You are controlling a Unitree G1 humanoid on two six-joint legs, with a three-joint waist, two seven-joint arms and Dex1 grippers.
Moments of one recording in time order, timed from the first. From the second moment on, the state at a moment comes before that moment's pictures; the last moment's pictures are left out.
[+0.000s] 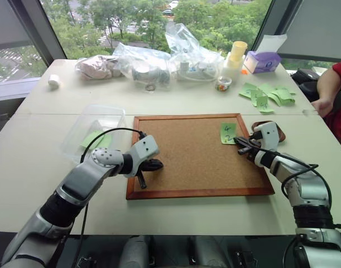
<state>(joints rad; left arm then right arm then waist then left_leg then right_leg) -0.45 0.65 -0.36 -0.31 -0.27 0.83 -0.80 -0.31 -0.53 -0.17 0.12 0.35 0.50 0.56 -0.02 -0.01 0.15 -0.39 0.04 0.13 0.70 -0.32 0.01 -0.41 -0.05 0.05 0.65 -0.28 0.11</state>
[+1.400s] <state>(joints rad) -0.47 0.68 -0.39 -0.31 -0.23 0.82 -0.85 -0.46 -0.58 -0.33 0.39 0.27 0.40 0.35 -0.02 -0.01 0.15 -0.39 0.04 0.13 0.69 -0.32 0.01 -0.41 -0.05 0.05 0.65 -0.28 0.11</state>
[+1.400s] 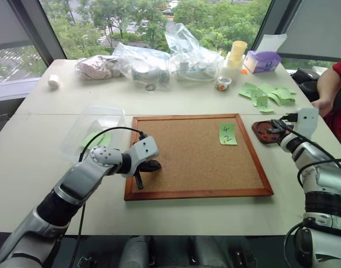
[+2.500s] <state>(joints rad) -0.45 0.67 -0.37 -0.34 -0.23 0.83 -0.83 -0.40 -0.62 -0.27 0.17 0.30 0.37 0.54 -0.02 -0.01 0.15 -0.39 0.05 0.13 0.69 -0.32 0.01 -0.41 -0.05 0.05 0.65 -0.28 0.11</state>
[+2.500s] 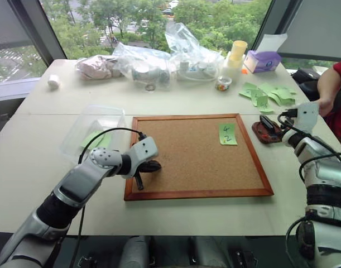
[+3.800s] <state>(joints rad) -0.44 0.67 -0.37 -0.35 -0.23 0.85 -0.82 -0.31 -0.45 -0.09 0.12 0.29 0.42 0.57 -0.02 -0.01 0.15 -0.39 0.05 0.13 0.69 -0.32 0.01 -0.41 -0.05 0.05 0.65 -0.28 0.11</state>
